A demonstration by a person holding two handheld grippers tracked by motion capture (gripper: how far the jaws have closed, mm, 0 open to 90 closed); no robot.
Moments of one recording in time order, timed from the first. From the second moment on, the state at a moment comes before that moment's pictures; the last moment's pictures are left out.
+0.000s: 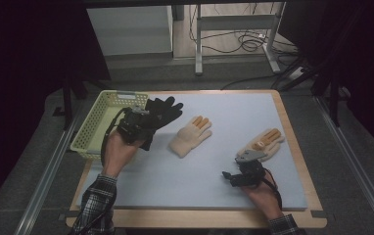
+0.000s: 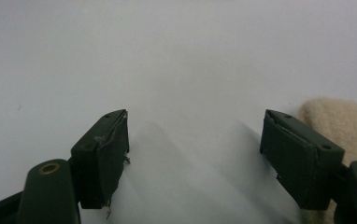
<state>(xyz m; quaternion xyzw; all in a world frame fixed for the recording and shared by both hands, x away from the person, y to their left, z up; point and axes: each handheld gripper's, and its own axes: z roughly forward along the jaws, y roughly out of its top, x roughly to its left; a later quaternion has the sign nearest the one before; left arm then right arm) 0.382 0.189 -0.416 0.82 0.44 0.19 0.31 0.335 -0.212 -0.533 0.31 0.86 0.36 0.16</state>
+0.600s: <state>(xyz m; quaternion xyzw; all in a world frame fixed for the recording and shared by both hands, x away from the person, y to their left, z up) 0.411 0.283 -0.423 0.77 0.53 0.22 0.27 0.335 -0.212 -0.533 0.31 0.86 0.36 0.16</state>
